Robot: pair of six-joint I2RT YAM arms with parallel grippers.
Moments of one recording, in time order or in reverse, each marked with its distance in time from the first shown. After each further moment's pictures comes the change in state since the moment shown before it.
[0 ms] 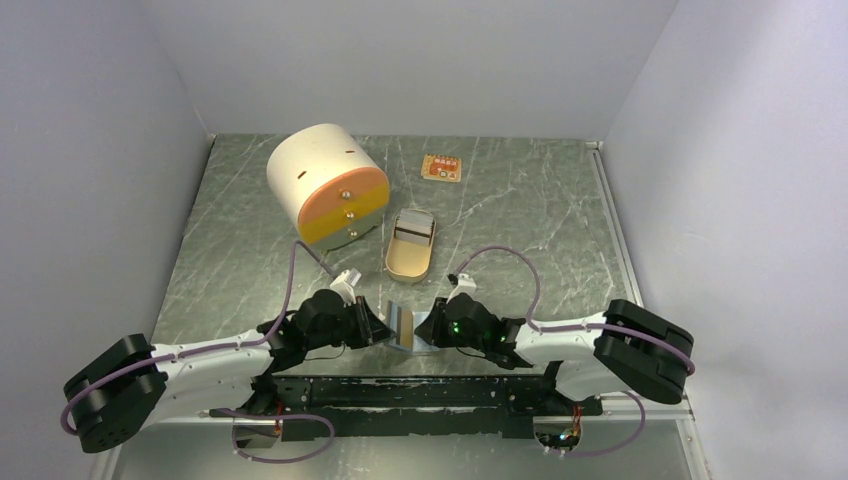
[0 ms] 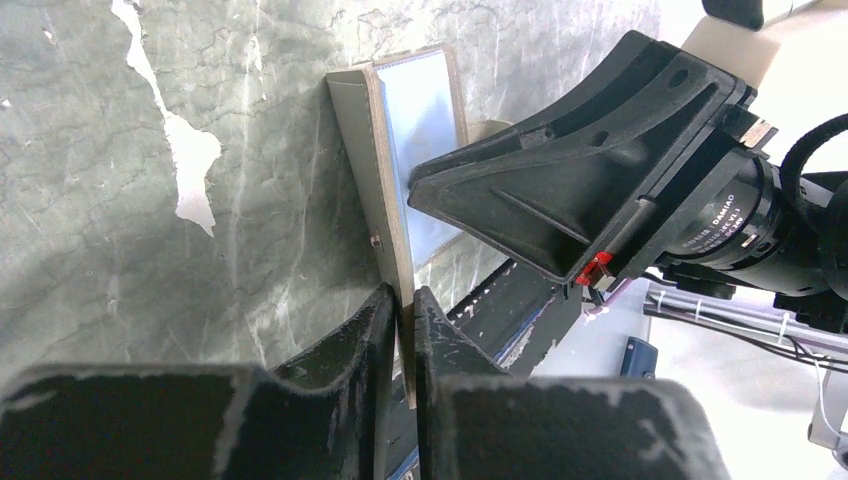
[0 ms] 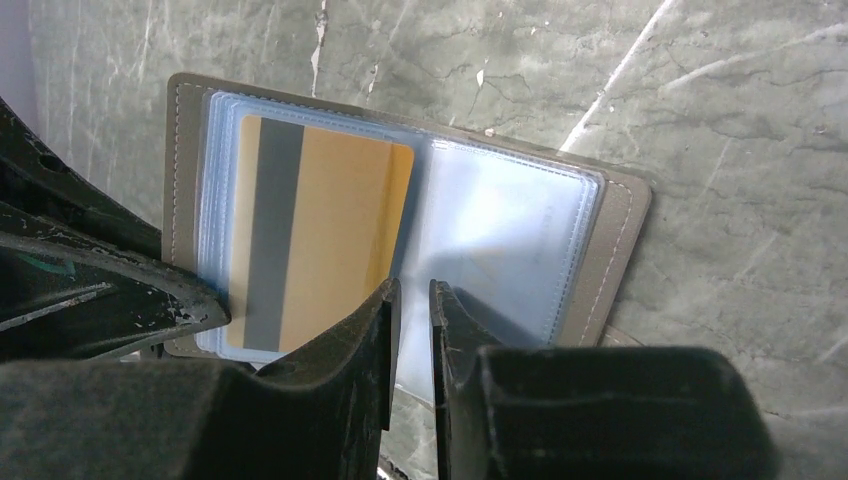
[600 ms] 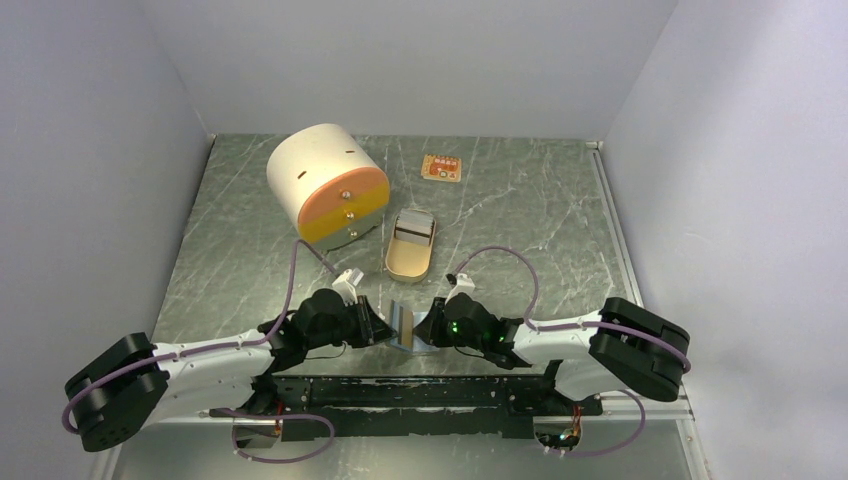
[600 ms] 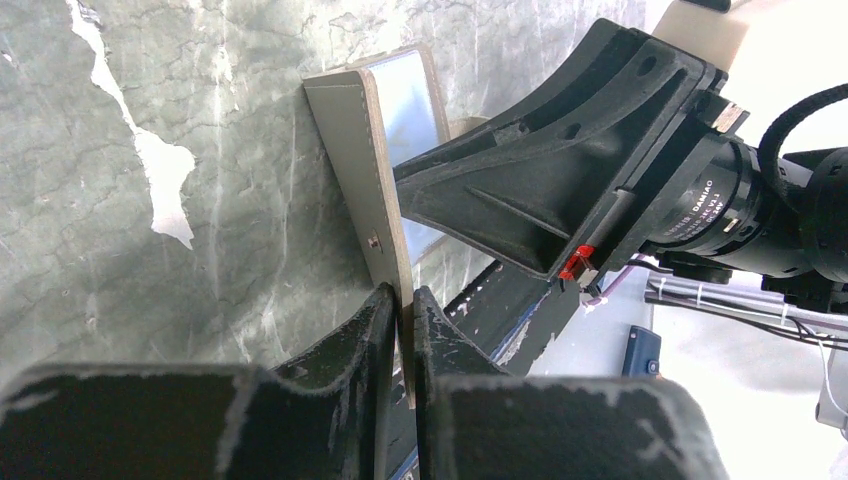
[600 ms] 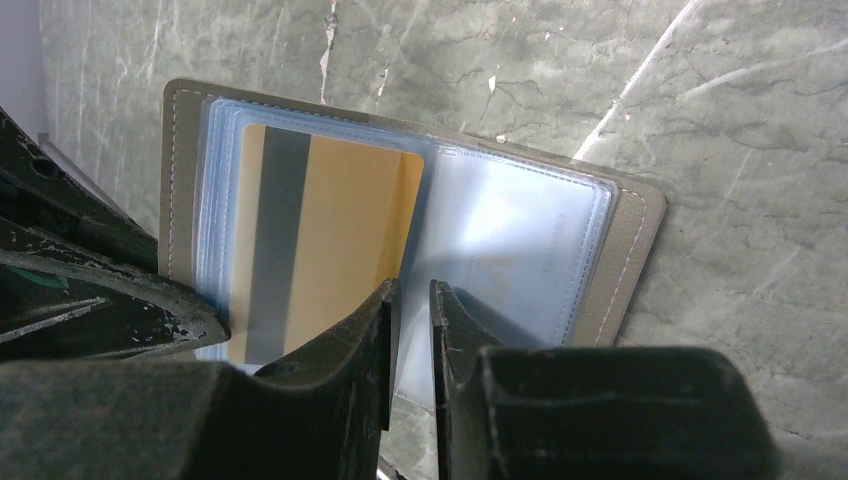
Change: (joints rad) left arm 0.000 0.010 0.000 0.039 0.021 0.035; right arm 0.000 0.029 0.000 0.045 -0.008 0.000
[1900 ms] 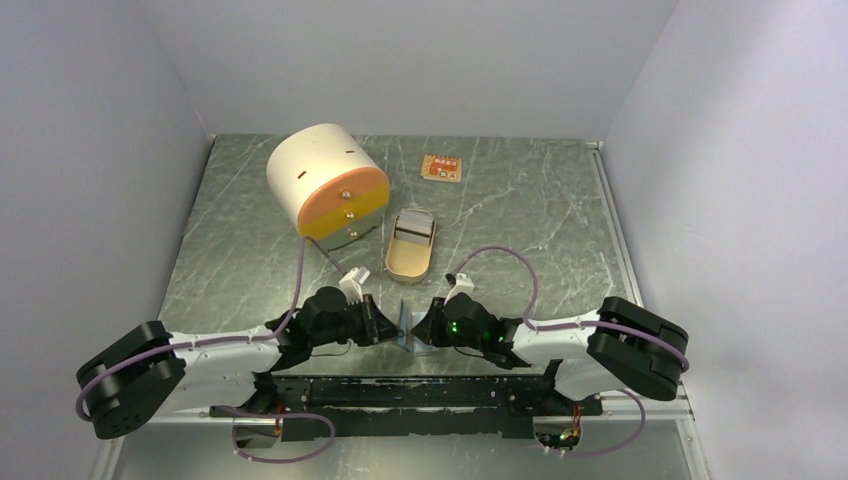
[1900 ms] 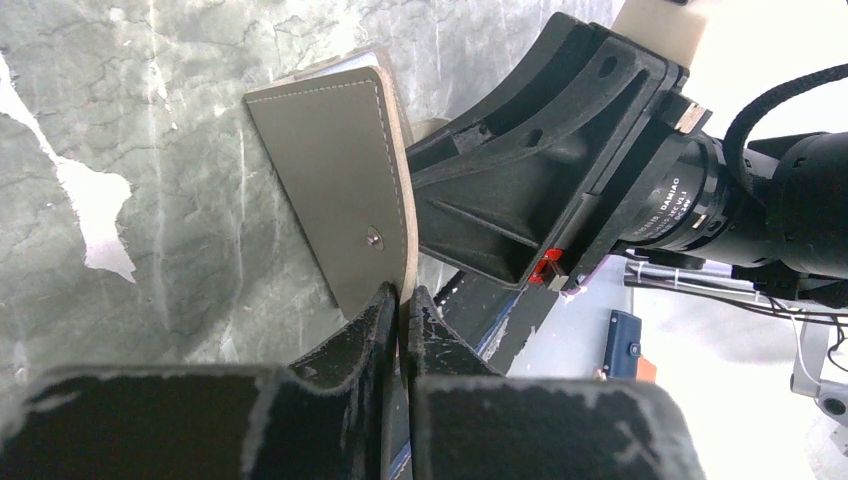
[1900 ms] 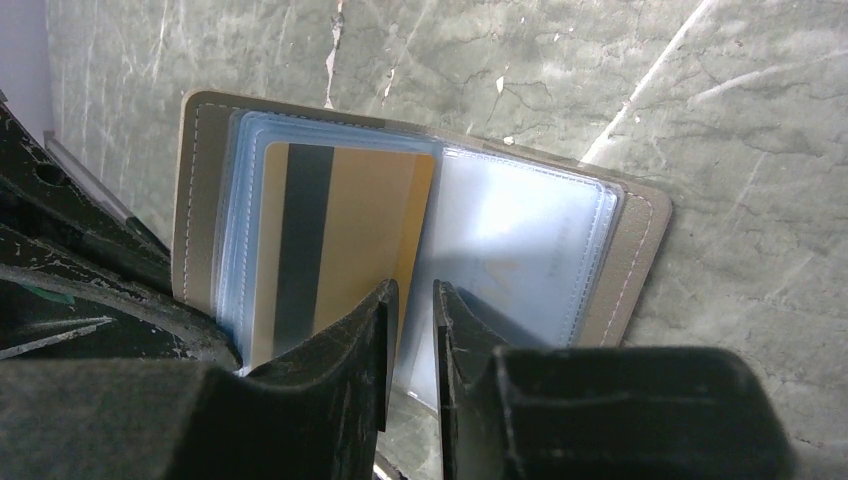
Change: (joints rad) left arm 0.000 0.089 0.003 0.127 0.052 0.003; right arm 0.000 0.010 0.000 0.017 -0.008 0.000
